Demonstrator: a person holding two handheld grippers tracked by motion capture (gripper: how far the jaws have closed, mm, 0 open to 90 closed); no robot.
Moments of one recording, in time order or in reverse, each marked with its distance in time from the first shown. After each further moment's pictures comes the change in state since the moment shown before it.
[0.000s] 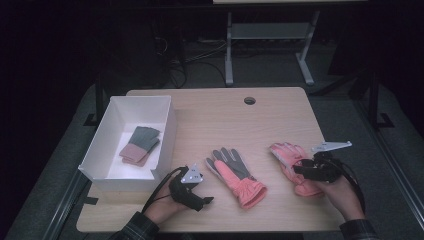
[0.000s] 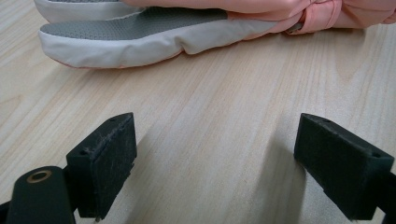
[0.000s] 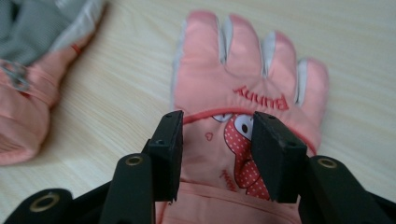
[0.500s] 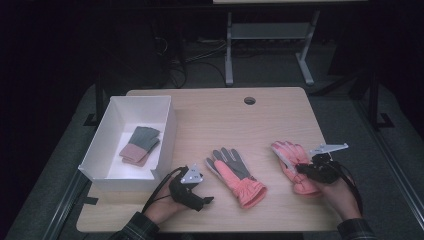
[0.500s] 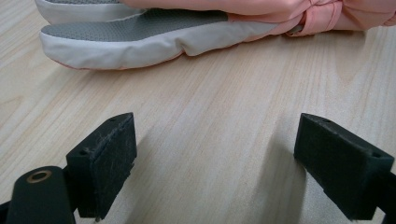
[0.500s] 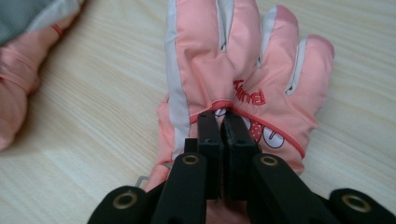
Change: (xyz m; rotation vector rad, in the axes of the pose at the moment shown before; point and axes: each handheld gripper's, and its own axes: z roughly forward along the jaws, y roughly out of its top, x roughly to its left) left arm 0.000 -0.001 0.001 -0.010 0.002 -0.003; right arm -0.003 -0.006 0.005 0.012 -0.009 -0.009
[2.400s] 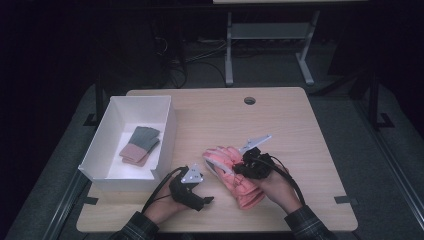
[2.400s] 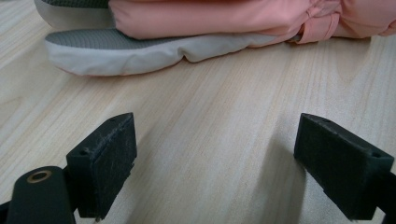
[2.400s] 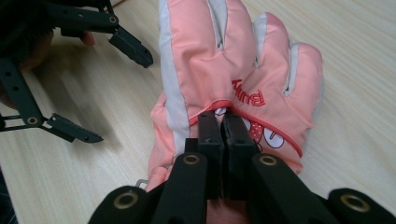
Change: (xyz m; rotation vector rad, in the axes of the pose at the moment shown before) left arm 0.001 0.001 0.000 0.012 0.002 0.010; right arm 0.153 0.089 0.055 0.048 0.225 -0.230
